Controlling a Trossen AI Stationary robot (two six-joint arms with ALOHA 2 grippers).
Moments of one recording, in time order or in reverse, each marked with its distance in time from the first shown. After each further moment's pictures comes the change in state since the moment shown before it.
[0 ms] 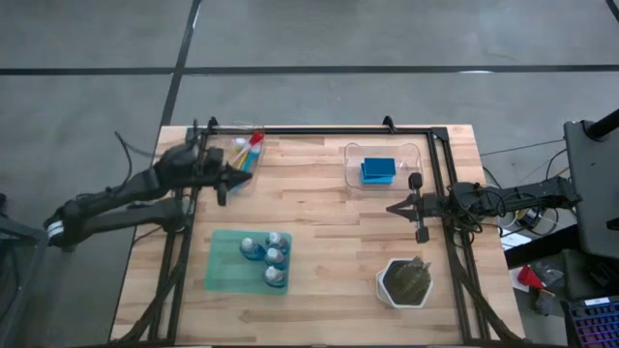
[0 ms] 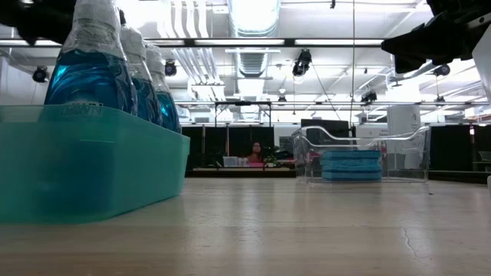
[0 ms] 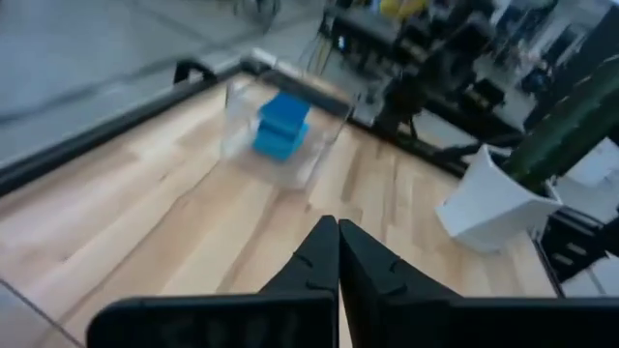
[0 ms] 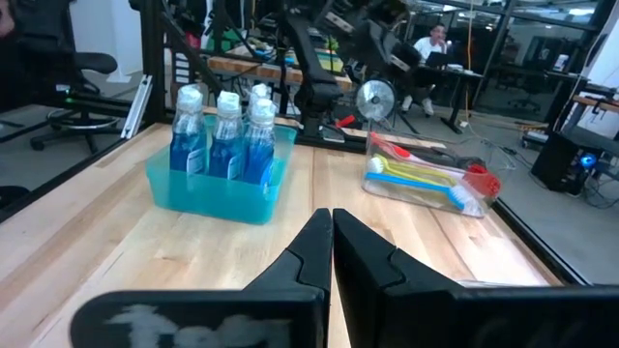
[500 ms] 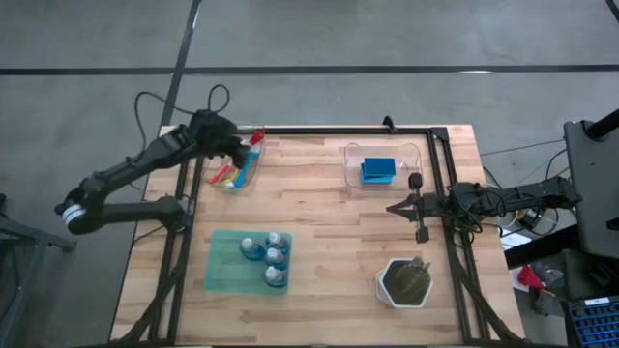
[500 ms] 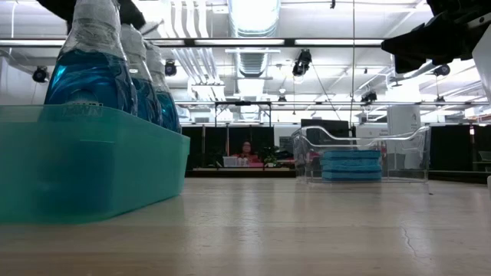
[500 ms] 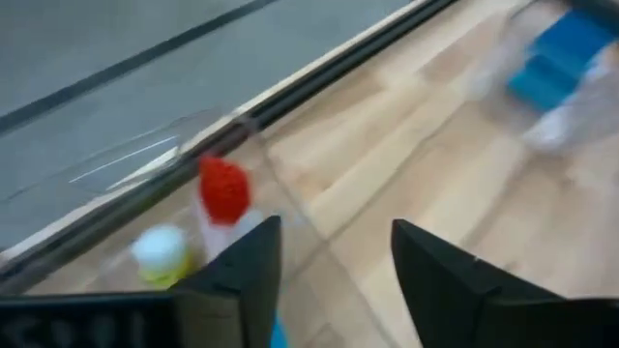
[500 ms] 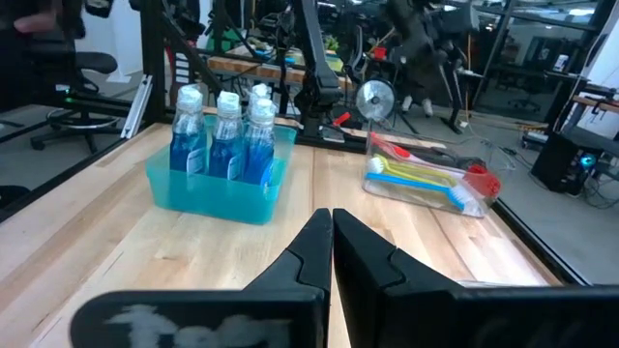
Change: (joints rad) left arm 0.270 0.433 0.327 -0.324 -0.280 0.175; right arm 0.000 0.000 0.000 0.000 0.000 0.000
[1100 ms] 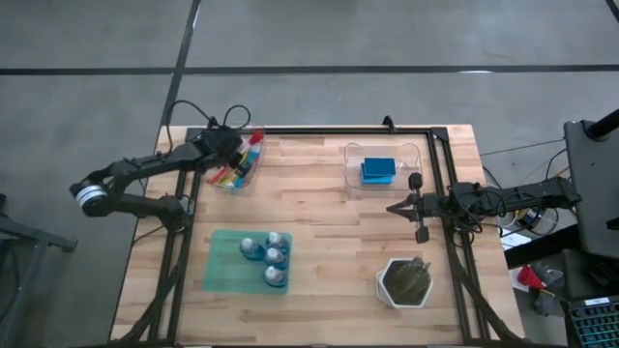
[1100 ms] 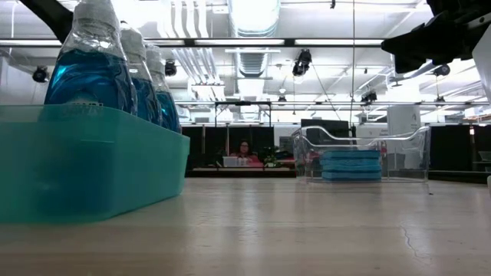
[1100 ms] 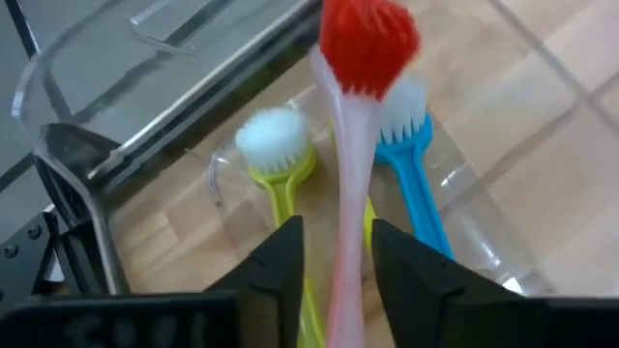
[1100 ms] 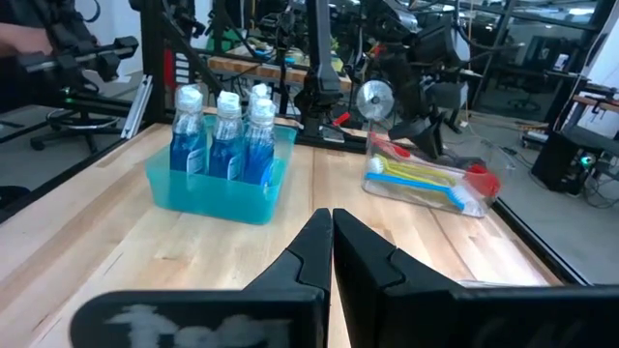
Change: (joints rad) left arm 0.003 0.206 -0.196 0.153 -0.326 0.098; right arm 0.000 0.000 0.000 0.000 0.000 0.001
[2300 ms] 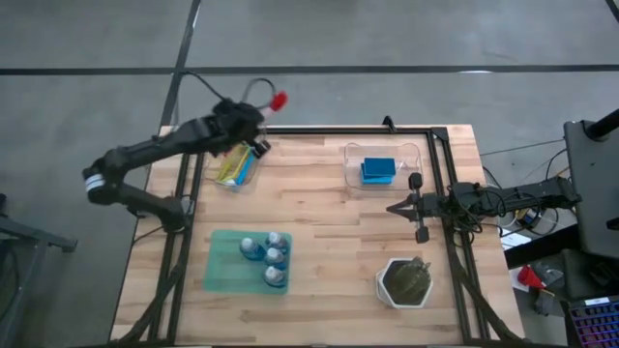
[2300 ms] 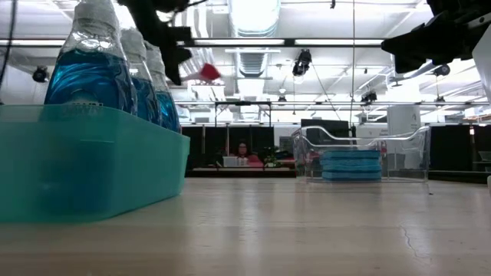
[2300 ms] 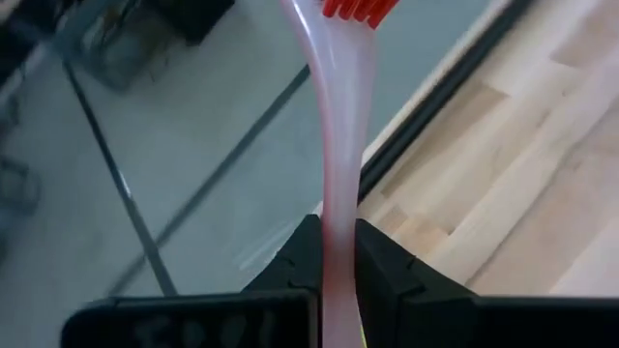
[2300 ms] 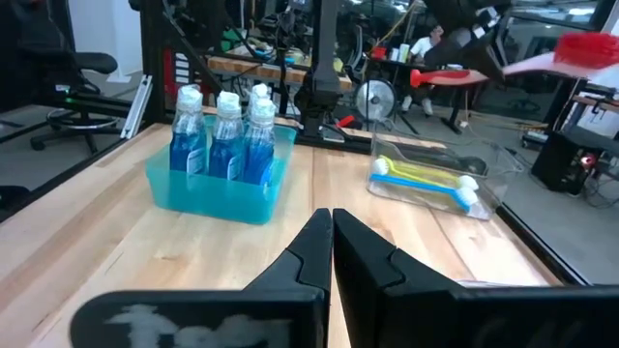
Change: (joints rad) left arm -0.269 0.122 0.601 -0.328 -0.246 0.089; right arm 0.000 0.000 0.000 0.000 0.000 0.001
